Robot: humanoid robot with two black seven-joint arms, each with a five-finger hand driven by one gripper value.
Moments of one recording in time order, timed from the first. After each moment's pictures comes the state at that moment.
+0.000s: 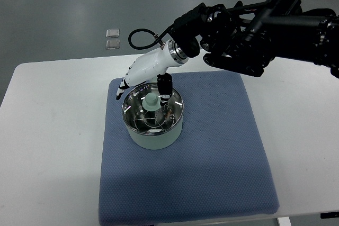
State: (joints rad) left arm 0.04 0.00 -0.04 -0.14 0.00 0.05 0.05; right arm 1.66 0.00 -0.47 0.81 -1.26 0.22 0.60
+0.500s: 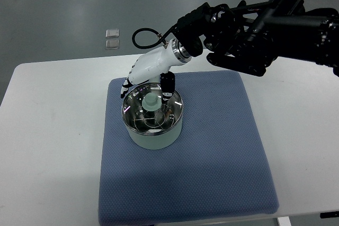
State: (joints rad) left arm 0.04 0.00 -0.04 -0.15 0.00 0.05 0.05; right arm 1.65 -0.01 -0.49 0.80 -1.26 0.19 0.60
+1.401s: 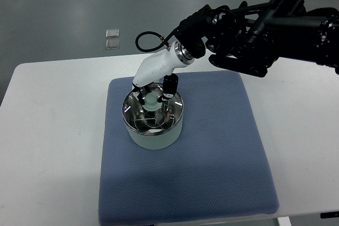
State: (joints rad) left arm 0.04 0.00 -0.04 -0.15 0.00 0.05 0.05; right arm 1.65 -0.01 -0.52 0.80 -1.26 0.20 0.60
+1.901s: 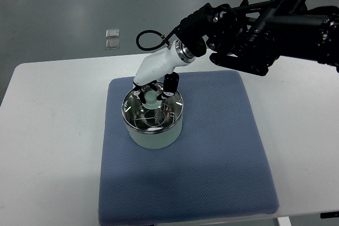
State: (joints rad) left arm 0.03 0.00 -0.04 -0.15 0.00 0.05 0.05; right arm 1.66 -0.02 -0.52 0.80 -1.26 0.20 0.60
